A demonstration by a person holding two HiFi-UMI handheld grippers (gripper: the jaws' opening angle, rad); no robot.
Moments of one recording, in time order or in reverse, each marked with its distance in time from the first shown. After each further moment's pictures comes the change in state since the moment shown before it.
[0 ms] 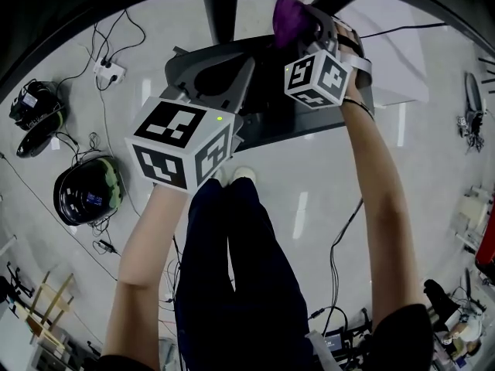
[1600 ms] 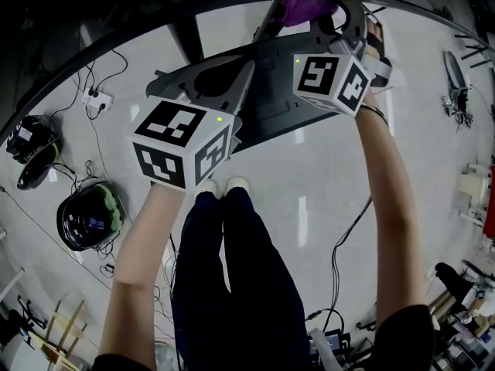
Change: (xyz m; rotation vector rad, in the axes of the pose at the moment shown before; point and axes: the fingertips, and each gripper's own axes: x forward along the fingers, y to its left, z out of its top) left arm 0.019 -0.060 0.041 0.080 -0.011 -0.133; right arm -0.108 -0.151 -0.003 0.050 -0.026 -0.390
